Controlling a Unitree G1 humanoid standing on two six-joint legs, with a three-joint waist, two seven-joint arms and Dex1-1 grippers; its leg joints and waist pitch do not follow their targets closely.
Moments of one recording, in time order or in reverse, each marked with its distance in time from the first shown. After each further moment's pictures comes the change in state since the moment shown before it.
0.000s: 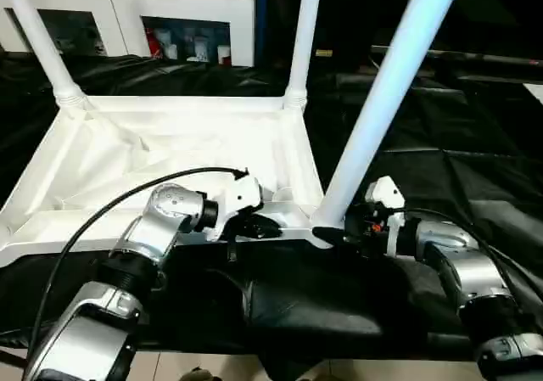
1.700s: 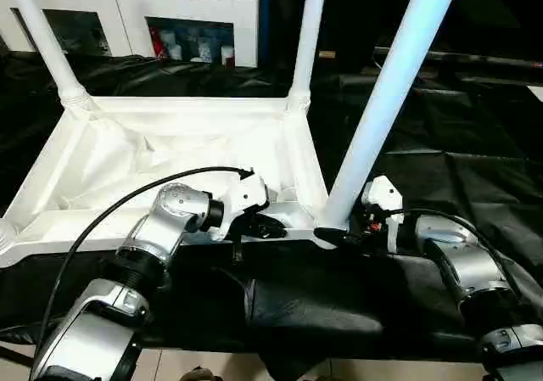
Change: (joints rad) left arm -0.020 -0.019 -0.008 0.021 0.007 0.017 0.004; right arm -0.049 -0.026 0.040 0.077 -0.057 -0.117 0.012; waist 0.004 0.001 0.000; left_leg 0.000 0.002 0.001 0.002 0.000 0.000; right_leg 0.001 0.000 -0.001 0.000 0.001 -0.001
